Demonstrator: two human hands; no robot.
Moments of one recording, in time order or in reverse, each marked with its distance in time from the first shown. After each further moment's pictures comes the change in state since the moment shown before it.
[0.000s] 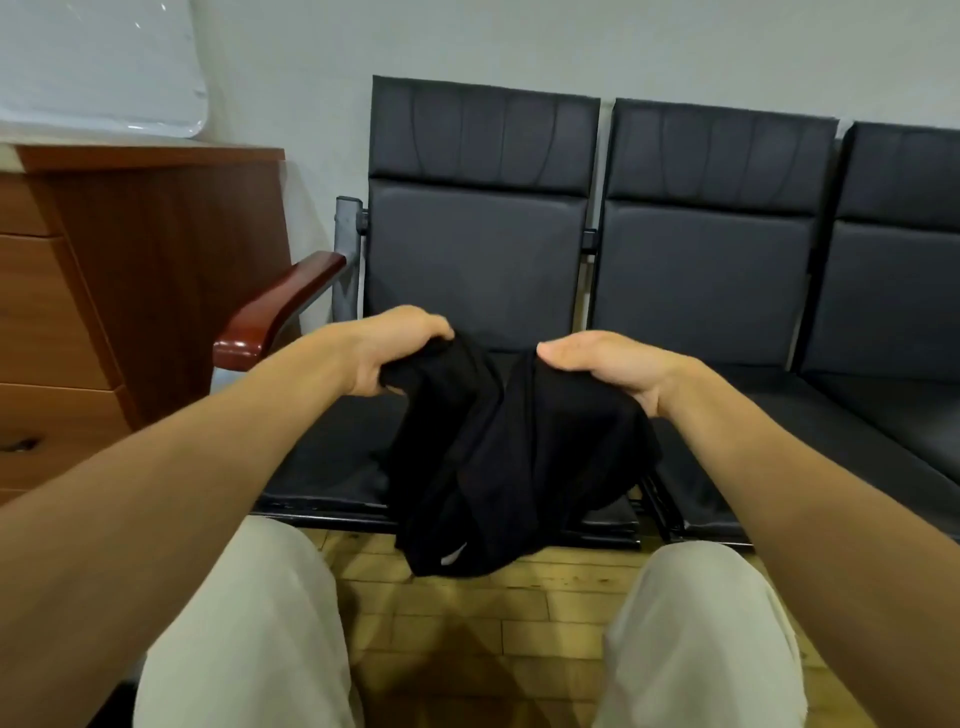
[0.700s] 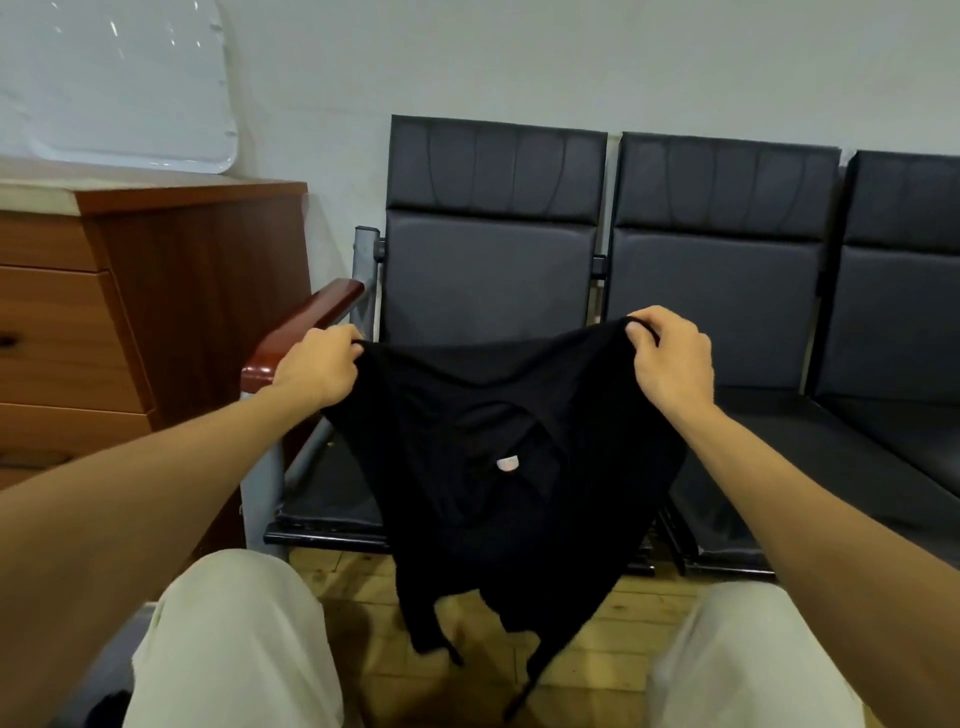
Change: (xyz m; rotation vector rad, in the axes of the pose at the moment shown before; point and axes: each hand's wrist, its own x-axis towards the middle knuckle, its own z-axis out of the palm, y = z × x) left_hand 0.020 -0.044 -0.077 0.788 0.563 0.231; right_hand 0.011 0.010 -0.028 -0.575 1.044 -0.421
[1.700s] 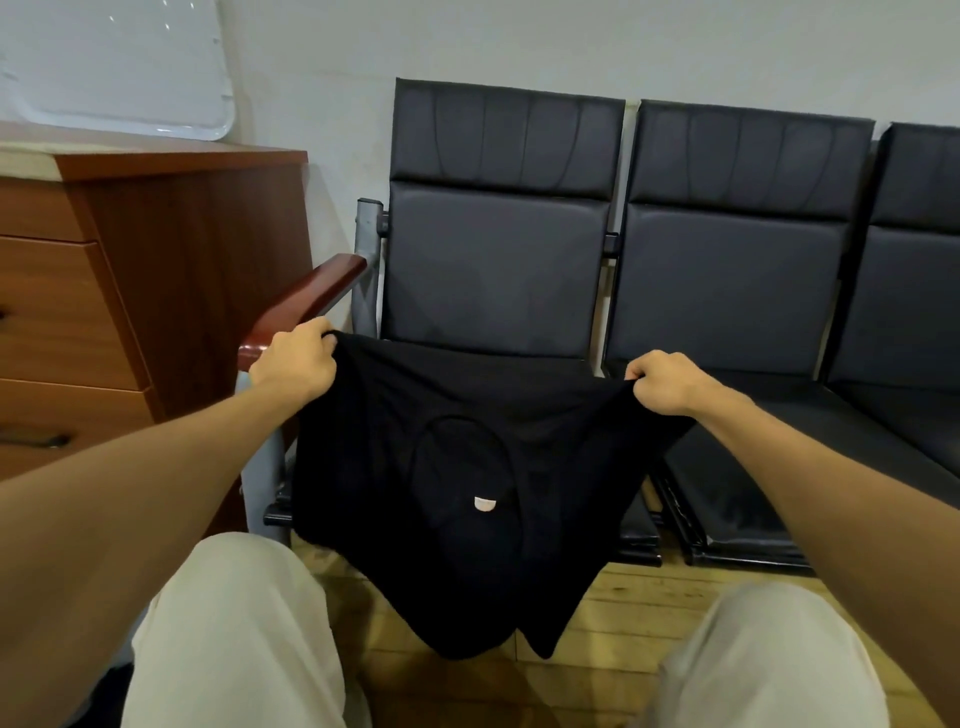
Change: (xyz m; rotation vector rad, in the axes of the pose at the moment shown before) left_hand 0.011 -0.033 0.026 0.008 0.089 -0.166; right_hand 0.019 0.032 0.015 -0.486 -0.713 0.096
